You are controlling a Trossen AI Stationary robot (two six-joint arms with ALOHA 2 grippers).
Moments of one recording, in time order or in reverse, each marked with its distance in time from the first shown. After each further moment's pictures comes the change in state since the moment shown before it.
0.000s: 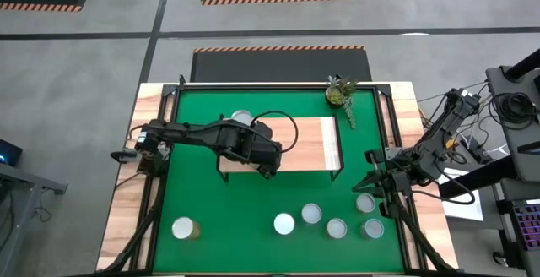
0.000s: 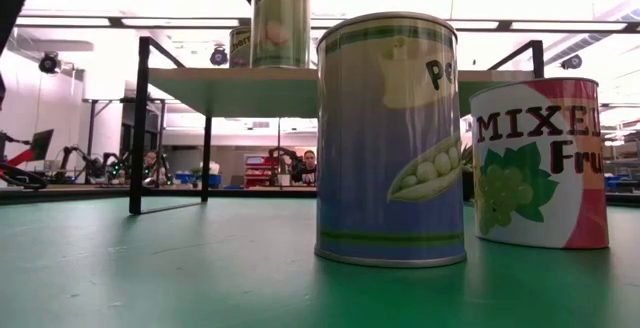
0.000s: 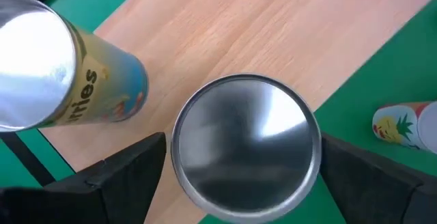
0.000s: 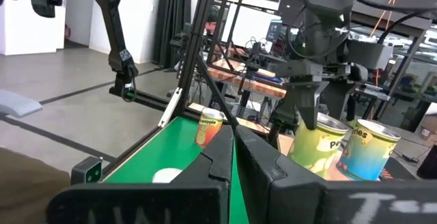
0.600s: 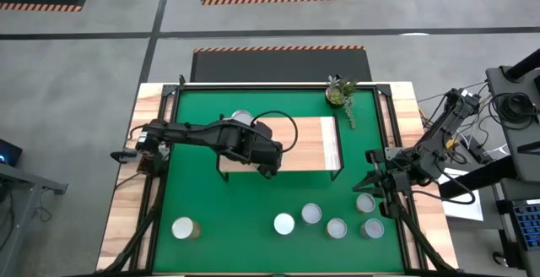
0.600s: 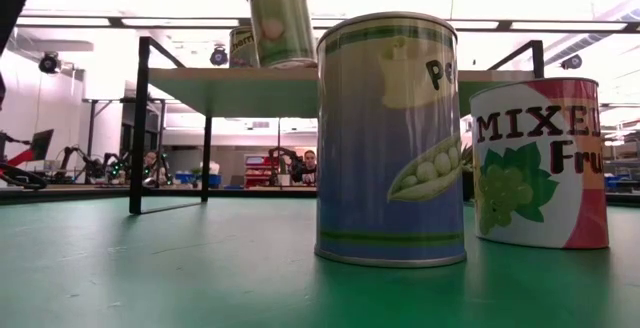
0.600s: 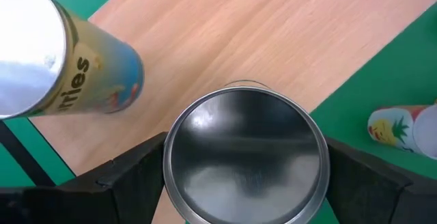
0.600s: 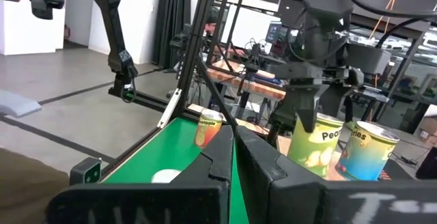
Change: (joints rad) left arm 0.014 0.012 0.000 -0.001 0.027 -0.049; right arm 0.000 0.000 0.000 0.005 0.000 -0.008
